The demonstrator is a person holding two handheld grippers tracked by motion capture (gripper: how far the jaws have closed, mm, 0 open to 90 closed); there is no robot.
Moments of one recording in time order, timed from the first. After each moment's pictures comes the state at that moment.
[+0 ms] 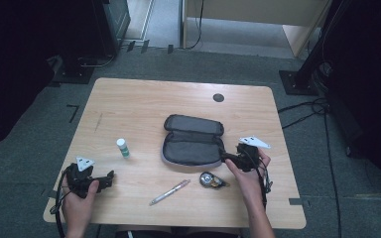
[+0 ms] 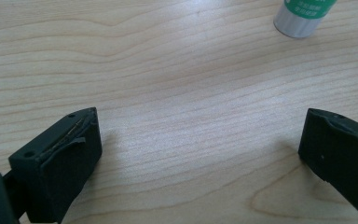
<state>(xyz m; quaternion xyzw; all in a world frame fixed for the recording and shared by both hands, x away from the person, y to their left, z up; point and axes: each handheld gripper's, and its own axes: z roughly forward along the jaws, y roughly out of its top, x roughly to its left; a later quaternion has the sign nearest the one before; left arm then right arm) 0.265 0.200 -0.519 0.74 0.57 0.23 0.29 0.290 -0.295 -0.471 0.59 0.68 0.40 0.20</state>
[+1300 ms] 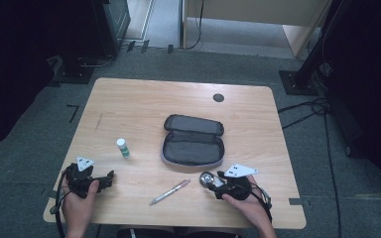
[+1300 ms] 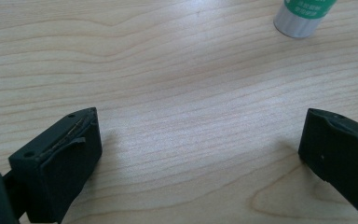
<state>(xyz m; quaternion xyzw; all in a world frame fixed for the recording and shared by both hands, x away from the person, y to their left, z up) 0.265 0.199 -0.519 0.74 0.57 0.23 0.29 0.232 -0.274 -0.513 0.40 0.81 0.42 0.11</state>
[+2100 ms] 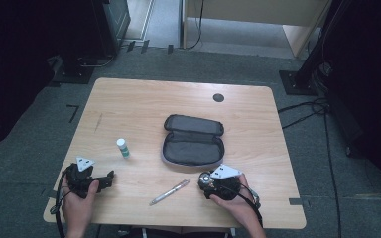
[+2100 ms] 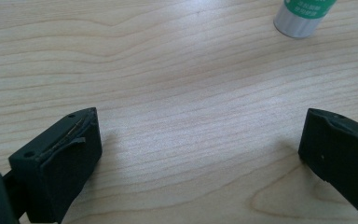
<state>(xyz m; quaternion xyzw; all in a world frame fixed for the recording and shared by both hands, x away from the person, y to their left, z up) 0.264 0.199 -0.519 0.74 0.57 0.23 0.29 0.235 -0.240 -0.520 0.39 0.83 0.37 0.15</state>
